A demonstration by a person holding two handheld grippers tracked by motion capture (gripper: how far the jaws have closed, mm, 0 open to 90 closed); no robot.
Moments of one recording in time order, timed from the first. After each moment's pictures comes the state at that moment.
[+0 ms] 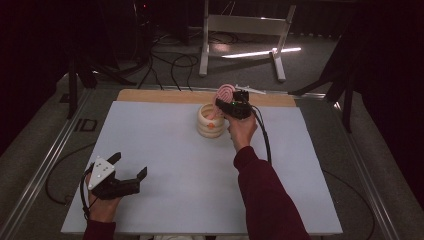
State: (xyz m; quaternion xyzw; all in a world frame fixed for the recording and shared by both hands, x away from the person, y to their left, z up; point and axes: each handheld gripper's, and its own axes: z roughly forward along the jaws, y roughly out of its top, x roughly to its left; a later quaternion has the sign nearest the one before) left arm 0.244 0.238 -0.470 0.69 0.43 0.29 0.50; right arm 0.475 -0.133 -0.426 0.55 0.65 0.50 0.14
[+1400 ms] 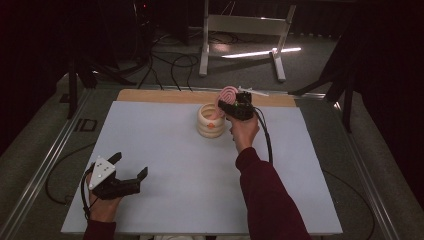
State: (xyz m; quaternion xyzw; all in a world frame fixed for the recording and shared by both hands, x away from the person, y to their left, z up) left arm 0.245 0.237 -0.471 0.69 0.43 0.29 0.50; right arm 0.475 -0.142 -0.432 0.56 0.65 0.50 0.13
